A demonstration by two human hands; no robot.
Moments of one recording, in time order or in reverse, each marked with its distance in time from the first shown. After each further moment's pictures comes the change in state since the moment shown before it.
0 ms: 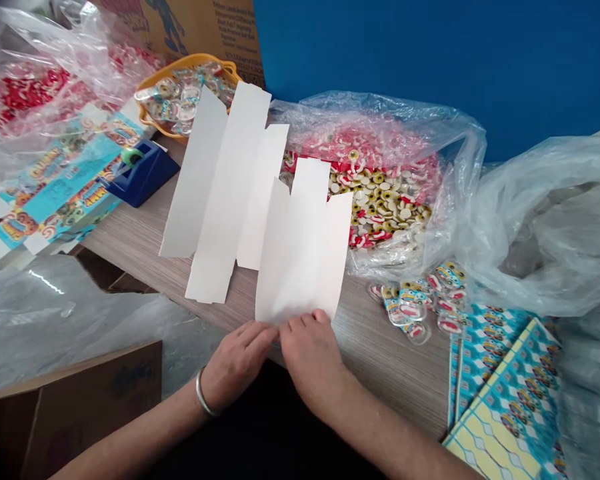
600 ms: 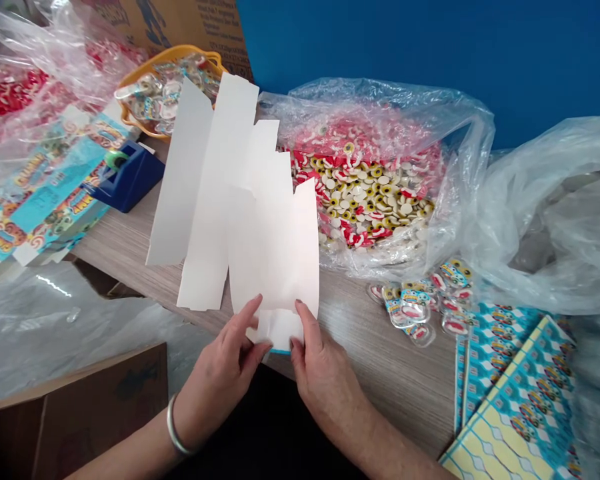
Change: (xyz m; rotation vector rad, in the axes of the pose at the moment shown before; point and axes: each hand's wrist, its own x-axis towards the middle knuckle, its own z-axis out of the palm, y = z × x) left_hand 0.008 0.016 -0.021 -0.157 -0.012 -0.408; right_hand -0.023 0.010 0.012 0.653 0.304 0.280
